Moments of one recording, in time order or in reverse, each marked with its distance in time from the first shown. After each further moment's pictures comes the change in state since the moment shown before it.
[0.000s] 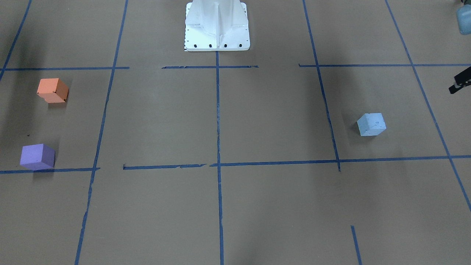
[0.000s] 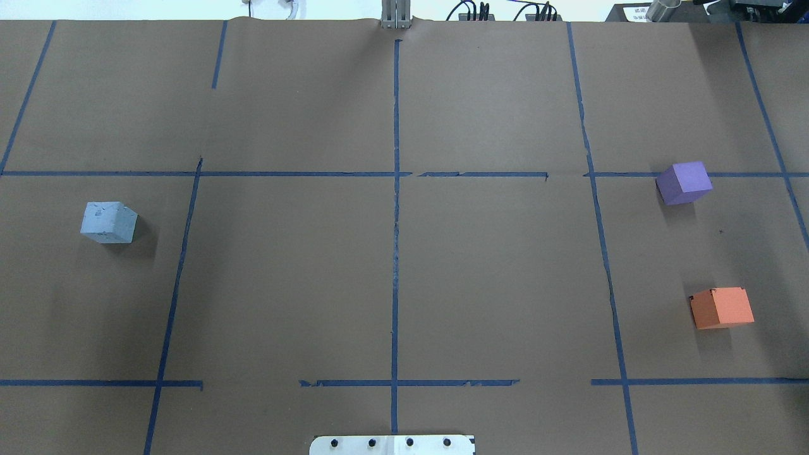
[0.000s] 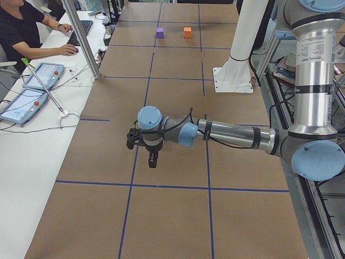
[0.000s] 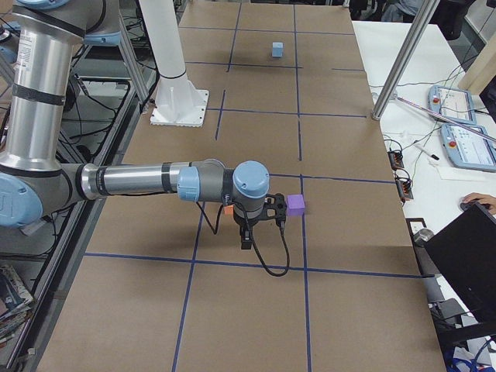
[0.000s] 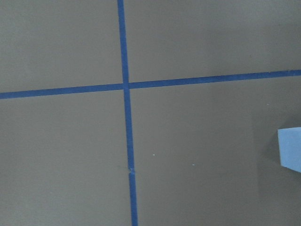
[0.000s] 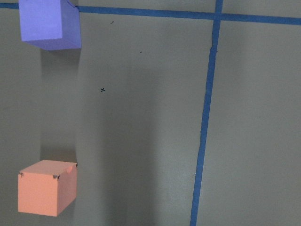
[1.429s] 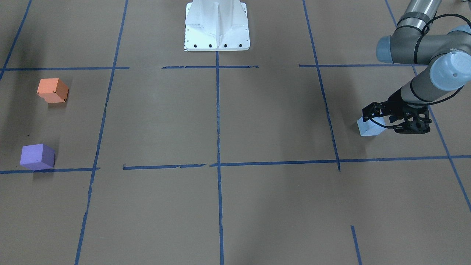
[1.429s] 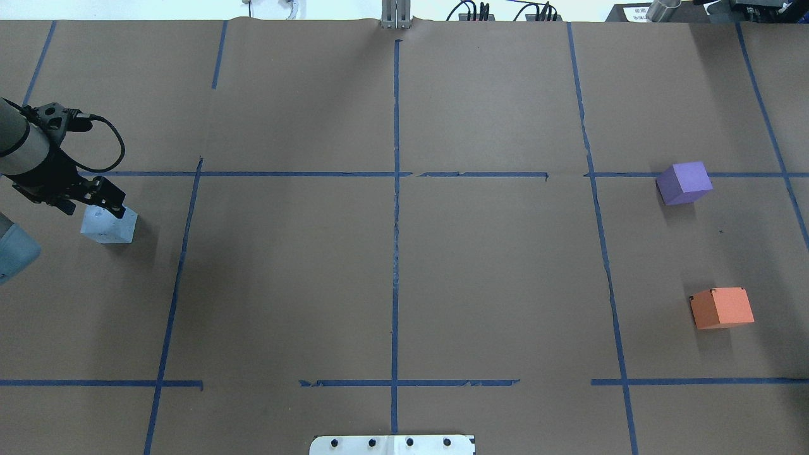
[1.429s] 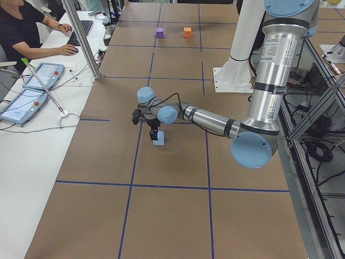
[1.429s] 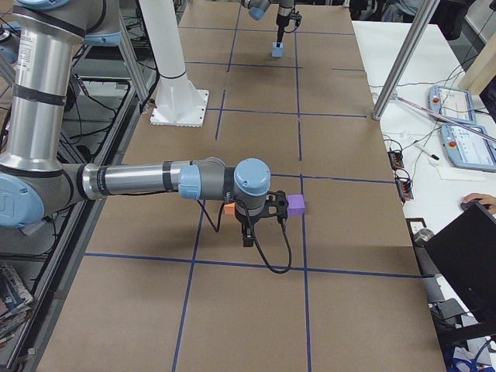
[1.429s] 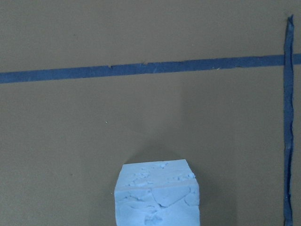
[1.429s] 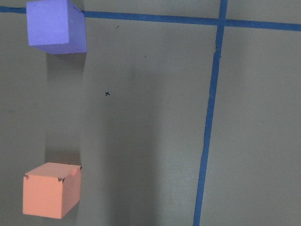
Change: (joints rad) left arm 0.371 -0.227 0.142 -0.084 0.141 -0.349; right arm 0.000 0.005 0.006 -0.001 0.004 0.004
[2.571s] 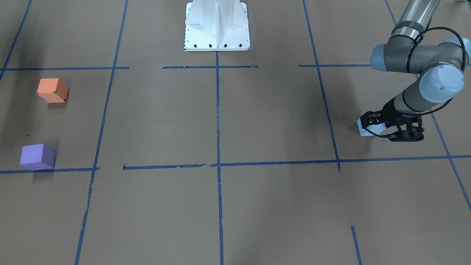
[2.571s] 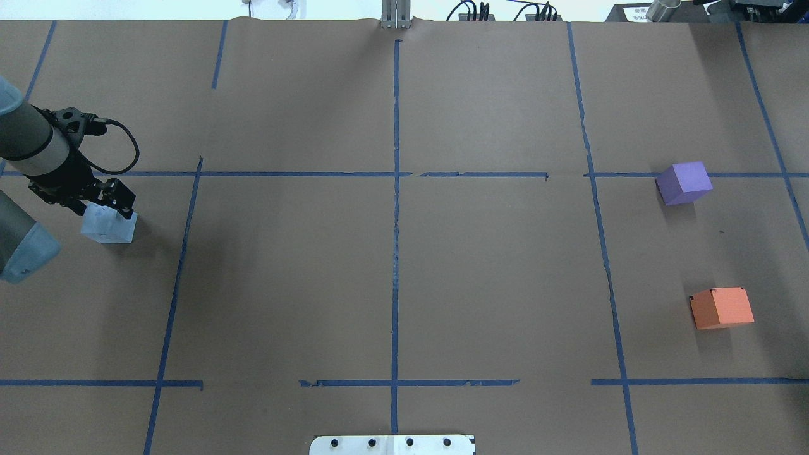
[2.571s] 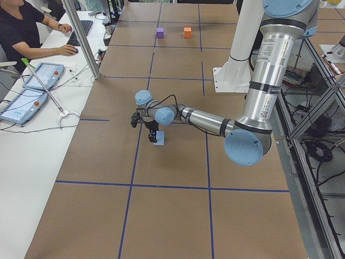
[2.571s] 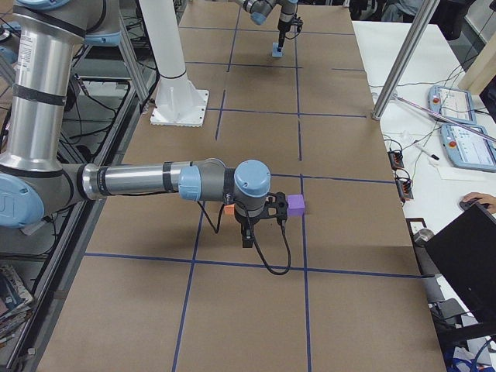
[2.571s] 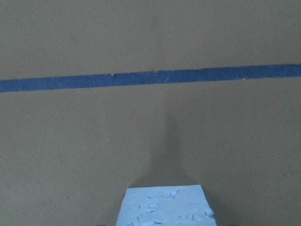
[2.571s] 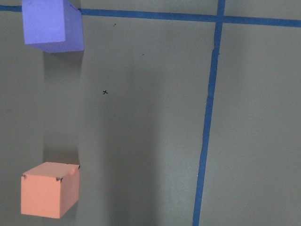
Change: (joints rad) left arm 0.024 -0.037 0.053 0.010 0.021 -0.026; right arm -0.001 0.000 -0.006 -0.002 -0.001 0.003
